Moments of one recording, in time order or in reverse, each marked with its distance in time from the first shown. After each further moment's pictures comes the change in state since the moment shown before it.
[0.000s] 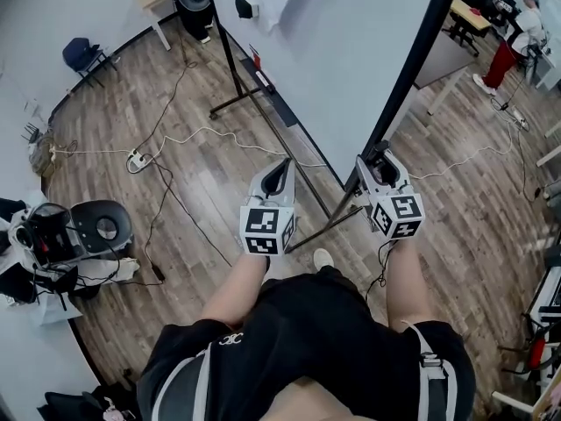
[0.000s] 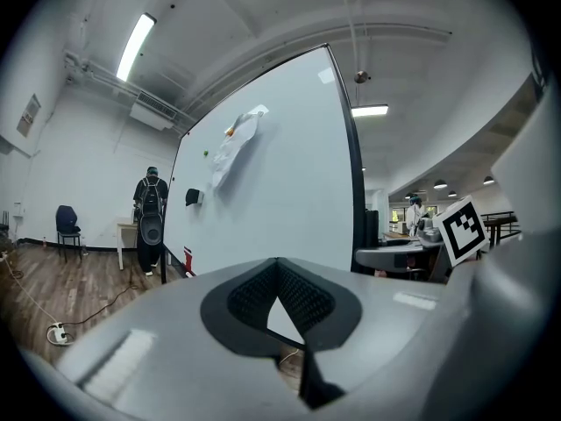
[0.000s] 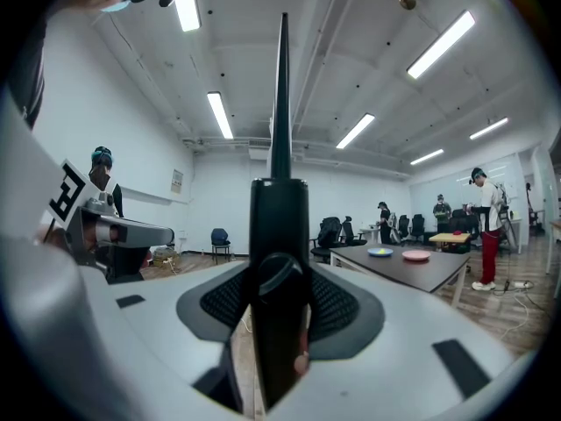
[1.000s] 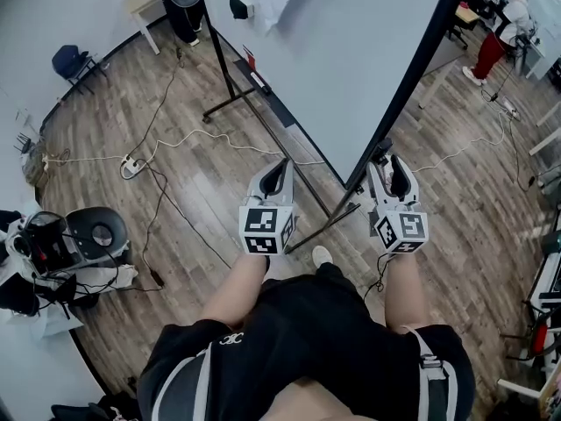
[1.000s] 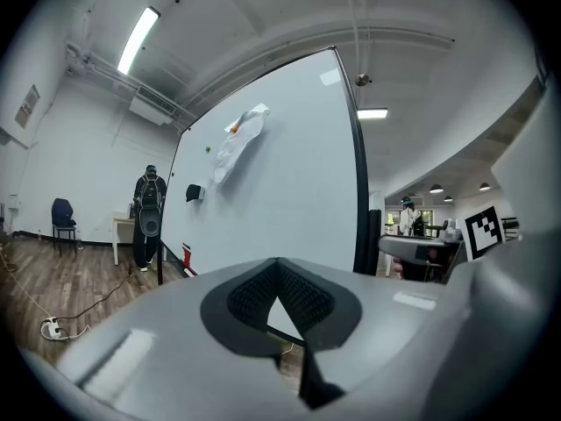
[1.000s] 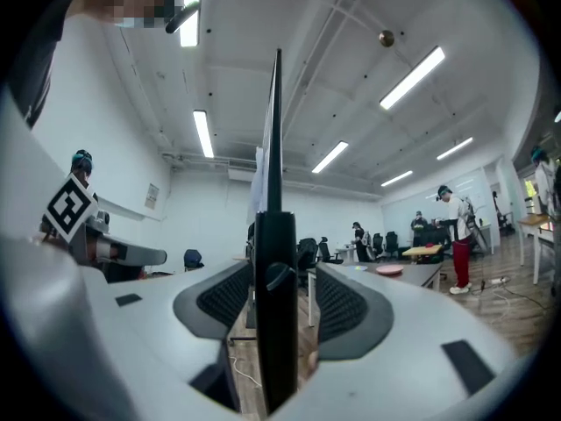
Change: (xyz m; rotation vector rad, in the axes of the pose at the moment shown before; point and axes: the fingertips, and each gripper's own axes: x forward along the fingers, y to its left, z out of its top) left arm -0.013 0.005 -0.003 -0.027 0.005 -0.033; right arm -0.053 0.001 0.017 0.023 -0.163 -0.179
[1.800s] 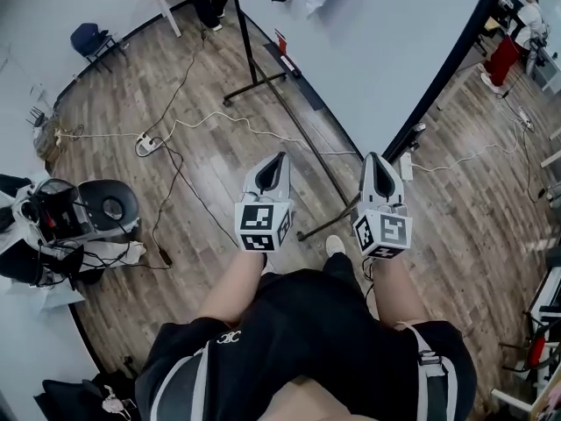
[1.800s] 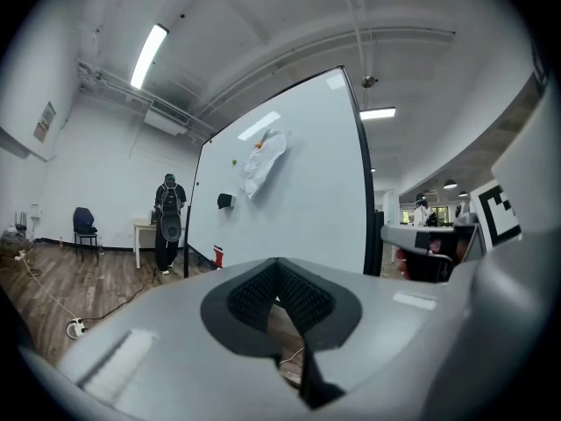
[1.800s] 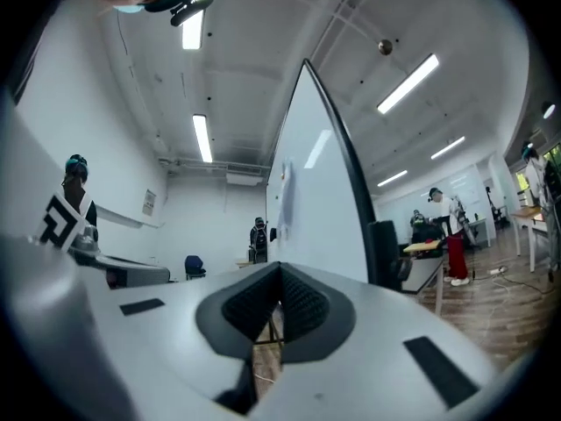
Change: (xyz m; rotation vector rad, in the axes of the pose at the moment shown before) left arm -0.083 0.051 -0.002 0.010 -0.019 0.100; right arm -0.006 0.120 0.020 0.039 -0.018 -0.032
